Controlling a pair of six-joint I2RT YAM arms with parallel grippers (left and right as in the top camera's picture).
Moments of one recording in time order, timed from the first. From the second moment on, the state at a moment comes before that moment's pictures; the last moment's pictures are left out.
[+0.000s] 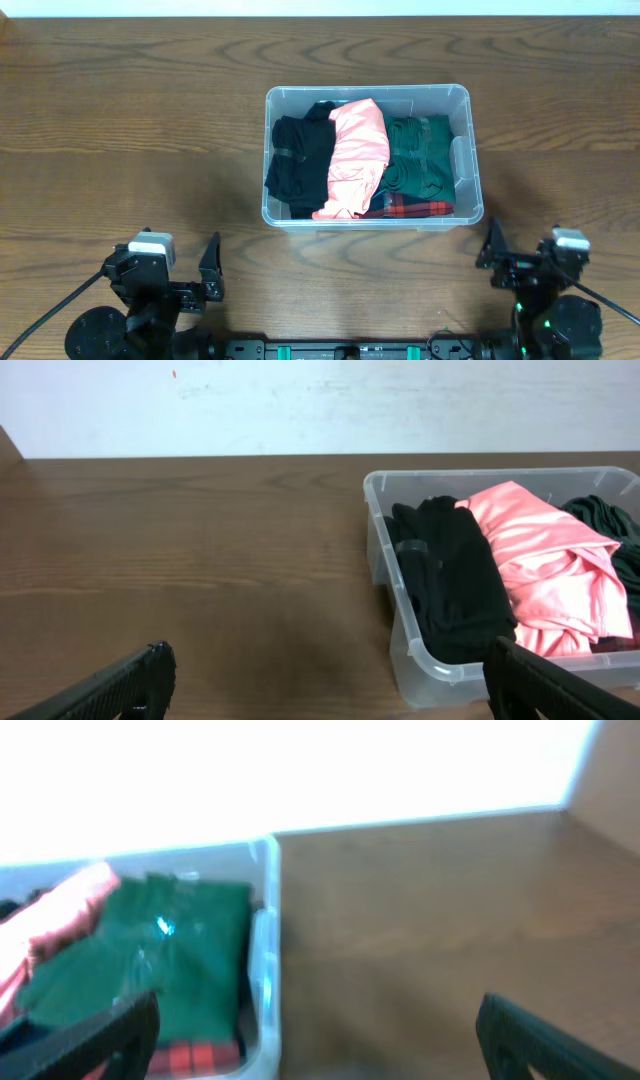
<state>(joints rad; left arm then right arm) 0.14 0.23 0.80 -0.92 0.26 0.04 0.08 0.01 0.36 -0.54 0.14 0.13</state>
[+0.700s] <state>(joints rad) 0.14 0.23 0.80 -0.92 0.26 0.04 0.08 0.02 0.01 -0.07 0.05 0.00</state>
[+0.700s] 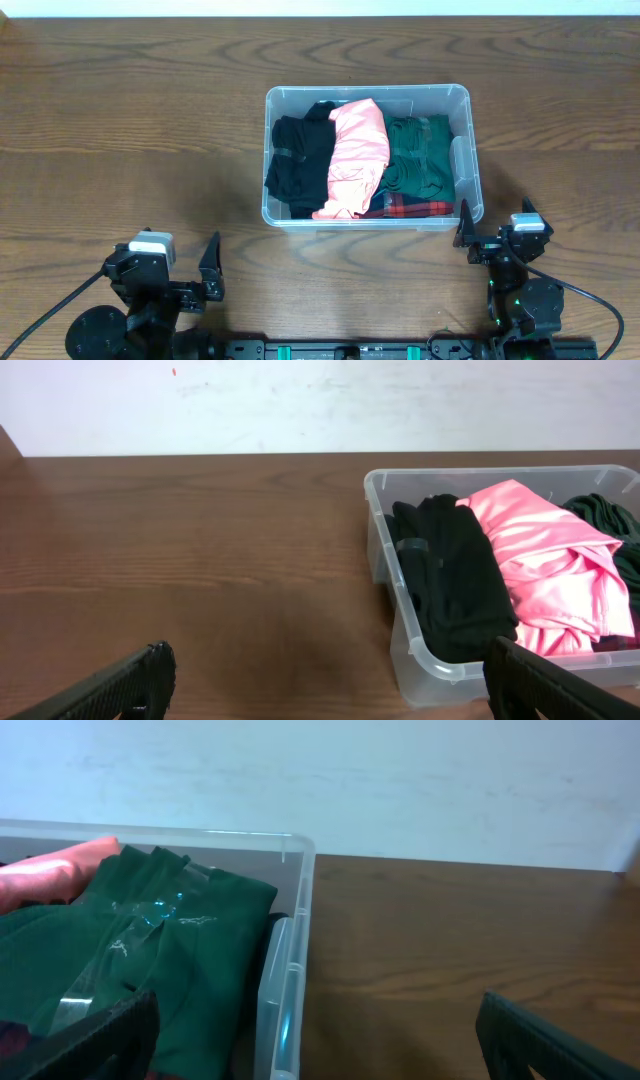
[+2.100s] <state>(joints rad) 0.01 0.01 0.17 -0.16 0.17 0.04 0.08 0.02 0.01 -0.07 0.05 -0.01</state>
